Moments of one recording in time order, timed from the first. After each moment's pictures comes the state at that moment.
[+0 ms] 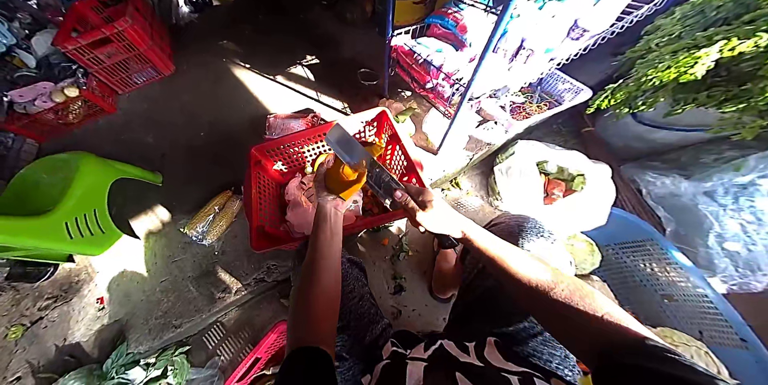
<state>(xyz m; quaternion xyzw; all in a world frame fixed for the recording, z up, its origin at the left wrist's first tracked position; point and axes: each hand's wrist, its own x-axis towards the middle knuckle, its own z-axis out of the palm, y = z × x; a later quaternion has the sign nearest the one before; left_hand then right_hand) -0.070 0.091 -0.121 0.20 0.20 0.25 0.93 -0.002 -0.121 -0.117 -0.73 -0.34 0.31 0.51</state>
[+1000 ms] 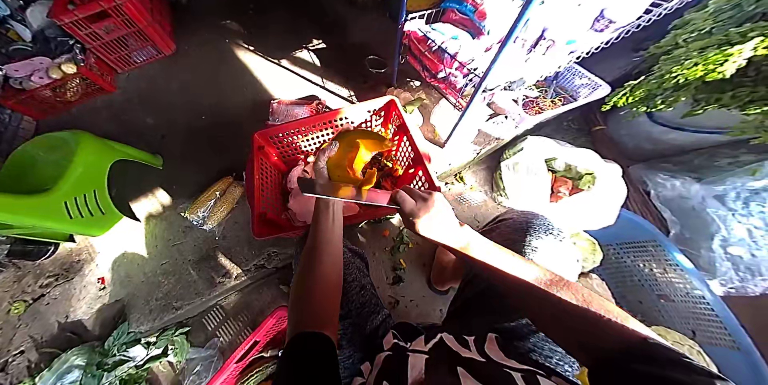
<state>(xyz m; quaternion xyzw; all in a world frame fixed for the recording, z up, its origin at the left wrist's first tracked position) -0.081 0.104 -0.109 0.33 0.12 0.24 0.91 -0.036 -0.102 -0.130 -0.75 -0.55 -0.21 0.29</state>
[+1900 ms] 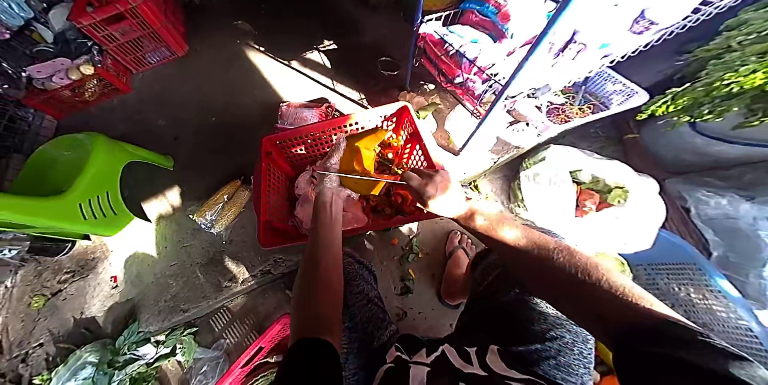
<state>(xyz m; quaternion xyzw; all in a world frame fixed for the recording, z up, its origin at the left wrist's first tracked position) -0.061 0.124 -0.112 0.39 0.30 0.22 0.84 0.043 -0.076 -0.154 -0.74 -0.59 -0.15 0.28</state>
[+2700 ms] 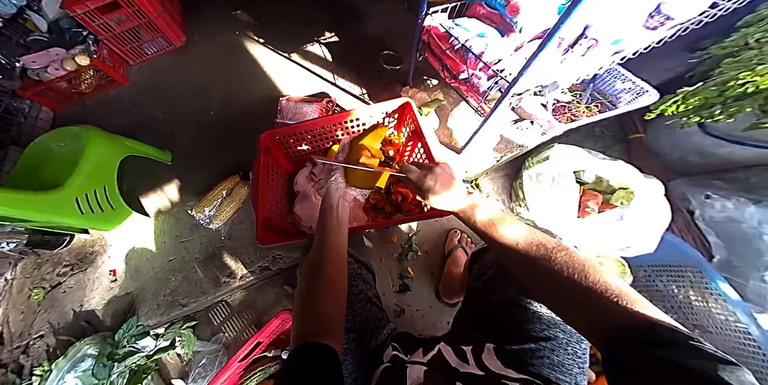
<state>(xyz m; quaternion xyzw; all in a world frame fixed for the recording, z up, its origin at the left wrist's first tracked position) -0.058 0.110 -0.114 0.34 0.31 0.20 0.87 0.054 -0.073 -0.150 -0.77 -0.57 -0.05 0.26</state>
